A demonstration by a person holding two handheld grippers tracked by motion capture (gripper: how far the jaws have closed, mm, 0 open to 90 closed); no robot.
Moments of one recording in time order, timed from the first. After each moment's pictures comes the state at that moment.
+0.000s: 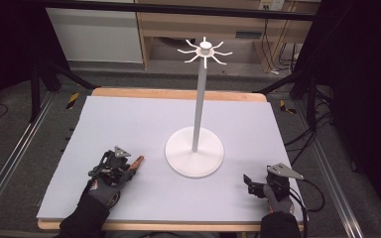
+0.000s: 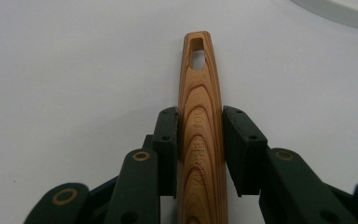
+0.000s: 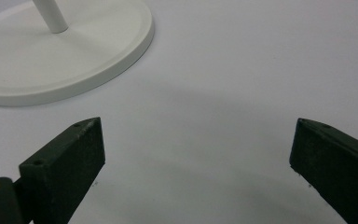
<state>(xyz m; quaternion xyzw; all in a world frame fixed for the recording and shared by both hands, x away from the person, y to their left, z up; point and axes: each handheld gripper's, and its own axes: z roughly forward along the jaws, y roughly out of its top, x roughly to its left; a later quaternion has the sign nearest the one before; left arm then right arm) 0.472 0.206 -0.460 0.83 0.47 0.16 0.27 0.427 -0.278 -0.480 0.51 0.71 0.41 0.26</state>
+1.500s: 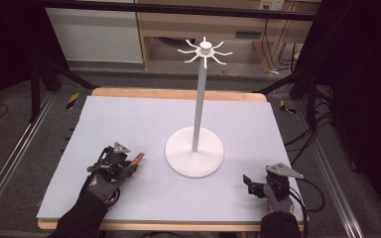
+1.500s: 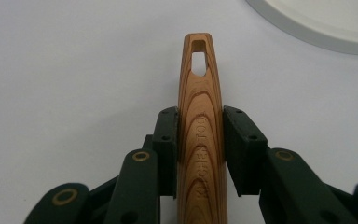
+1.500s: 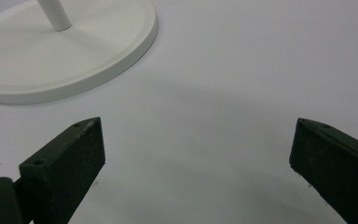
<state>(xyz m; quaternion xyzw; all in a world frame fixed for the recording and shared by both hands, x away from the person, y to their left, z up) 0.476 0.209 -0.445 0.82 0.46 0.16 0.29 0.428 -0.279 -0.480 0.51 0.72 0.41 0.25</state>
